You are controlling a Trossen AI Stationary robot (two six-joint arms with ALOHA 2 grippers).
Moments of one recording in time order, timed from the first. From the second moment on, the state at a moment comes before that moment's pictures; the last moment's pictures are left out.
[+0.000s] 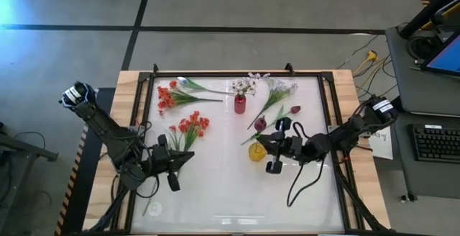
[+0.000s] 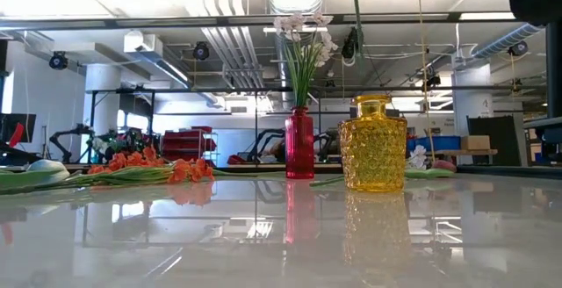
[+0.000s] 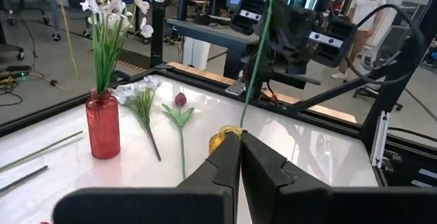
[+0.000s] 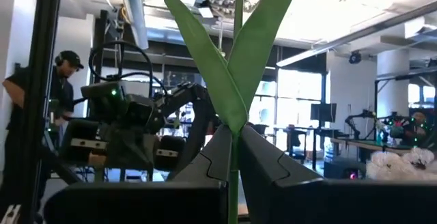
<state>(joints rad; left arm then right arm) -0.85 1.14 0.66 0.17 -1.19 -0.51 0.41 1.55 0.56 1.57 0.57 -0.40</state>
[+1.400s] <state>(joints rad) -0.76 1.11 0.67 0.15 -1.04 -0.27 0.38 1.56 0.49 1.57 0.60 -0.31</state>
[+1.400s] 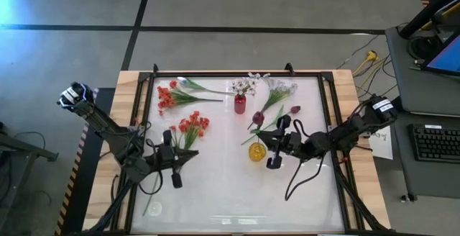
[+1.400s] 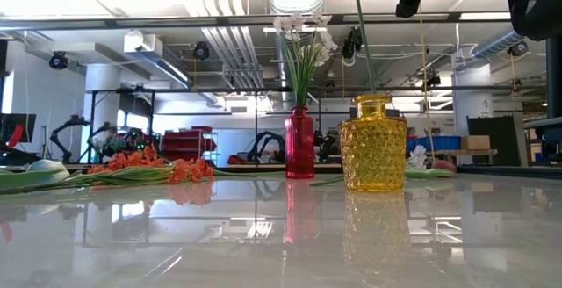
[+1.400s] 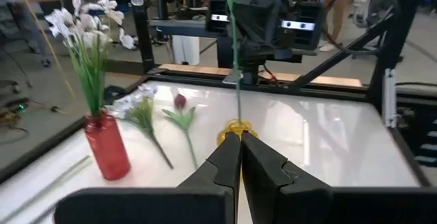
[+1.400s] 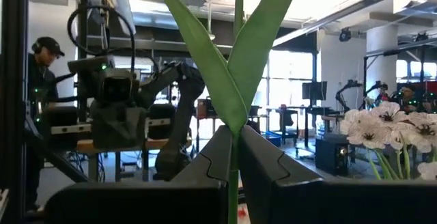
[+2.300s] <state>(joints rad) -0.73 1.12 0.67 0.15 -1.06 -0.35 0.38 1.57 0.48 1.39 0.67 -0.23</state>
